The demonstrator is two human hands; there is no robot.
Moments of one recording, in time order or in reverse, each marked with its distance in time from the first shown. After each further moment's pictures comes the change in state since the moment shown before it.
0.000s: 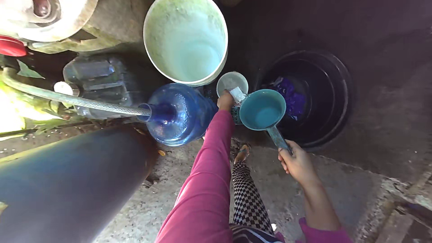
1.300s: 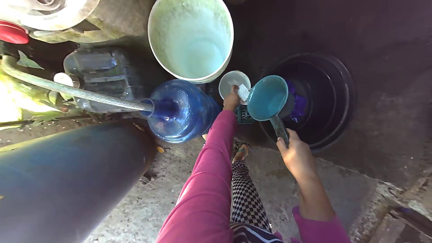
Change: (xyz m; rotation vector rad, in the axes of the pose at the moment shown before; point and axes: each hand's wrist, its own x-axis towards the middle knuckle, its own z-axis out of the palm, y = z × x) left_hand -0.007 0.004 0.005 -0.180 -0.040 0.139; right_hand -0.001 -0.054 0.004 -0.529 0.141 -0.070
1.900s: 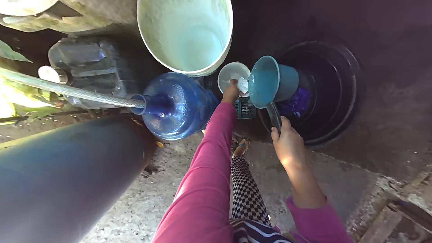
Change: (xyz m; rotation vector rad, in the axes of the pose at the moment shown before) left_hand 0.024 -0.007 0.005 -0.141 -0.034 -0.005; right_hand 0.020 -0.022 0.015 -0.051 0.030 -0.051
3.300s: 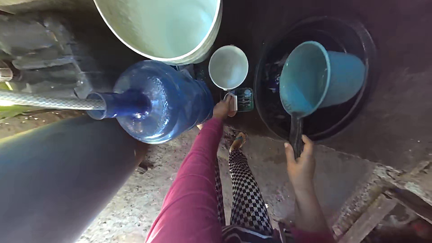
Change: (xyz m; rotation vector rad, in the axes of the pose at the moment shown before) left_hand -0.002 -0.099 0.075 0.440 -0.096 0.080; right_hand -0.011 0.112 0.079 0.444 0.334 -0.039
